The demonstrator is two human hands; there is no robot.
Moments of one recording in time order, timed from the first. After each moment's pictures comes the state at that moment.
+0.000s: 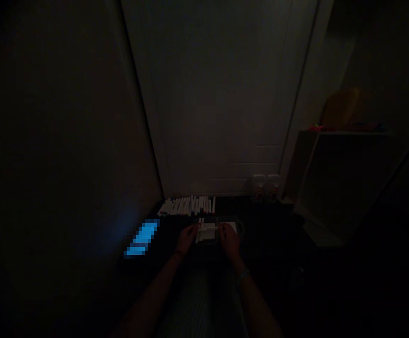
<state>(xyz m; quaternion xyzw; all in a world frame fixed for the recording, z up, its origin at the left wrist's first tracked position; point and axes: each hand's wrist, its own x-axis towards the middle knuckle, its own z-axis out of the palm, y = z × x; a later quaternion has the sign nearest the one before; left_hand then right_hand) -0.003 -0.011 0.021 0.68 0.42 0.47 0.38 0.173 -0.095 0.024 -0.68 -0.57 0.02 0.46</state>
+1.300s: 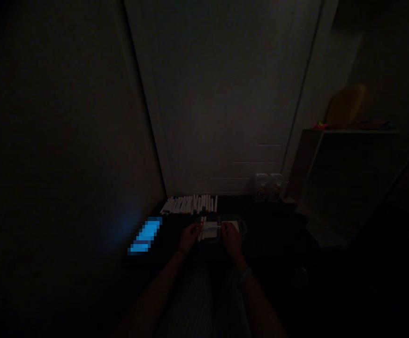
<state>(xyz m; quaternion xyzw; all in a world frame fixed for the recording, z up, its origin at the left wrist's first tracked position) -0.002 -0.012 0.019 0.69 0.43 0.45 0.37 0.174 -0.093 0.023 -0.70 -0.57 0.01 0.44</state>
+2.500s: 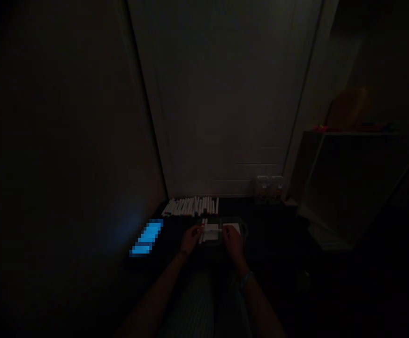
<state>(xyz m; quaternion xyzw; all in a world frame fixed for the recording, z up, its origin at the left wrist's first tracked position) -0.003 -0.010 0.018 0.71 0.42 0.44 0.36 0.176 -0.092 0.021 -0.70 -0.57 0.02 0.43</state>
